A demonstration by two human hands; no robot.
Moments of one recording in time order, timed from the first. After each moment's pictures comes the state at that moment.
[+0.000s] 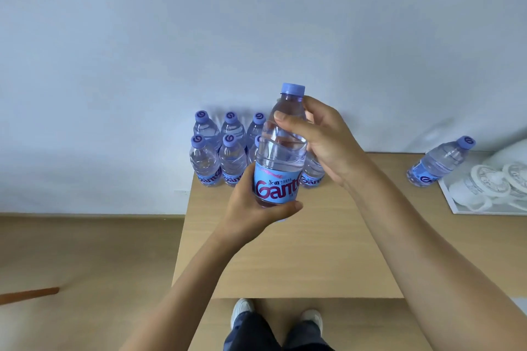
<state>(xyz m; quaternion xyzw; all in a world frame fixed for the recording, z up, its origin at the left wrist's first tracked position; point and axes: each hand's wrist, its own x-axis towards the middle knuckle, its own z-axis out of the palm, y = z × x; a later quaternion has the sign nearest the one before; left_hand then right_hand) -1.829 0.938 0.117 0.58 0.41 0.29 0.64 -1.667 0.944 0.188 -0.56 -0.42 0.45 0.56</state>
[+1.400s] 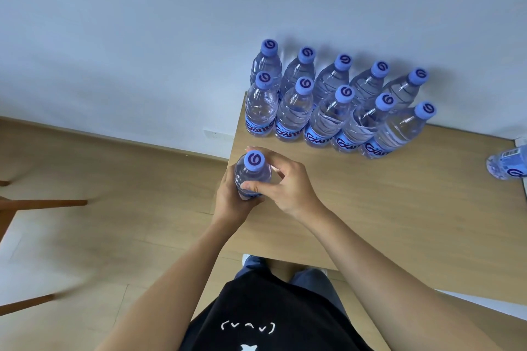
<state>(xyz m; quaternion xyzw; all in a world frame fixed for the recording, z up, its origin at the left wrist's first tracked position) -1.953 0.974 -0.094 0.56 0.59 0.29 0.51 -1.814 0.960 -0.011 -0.59 -0.53 0.44 0.43</state>
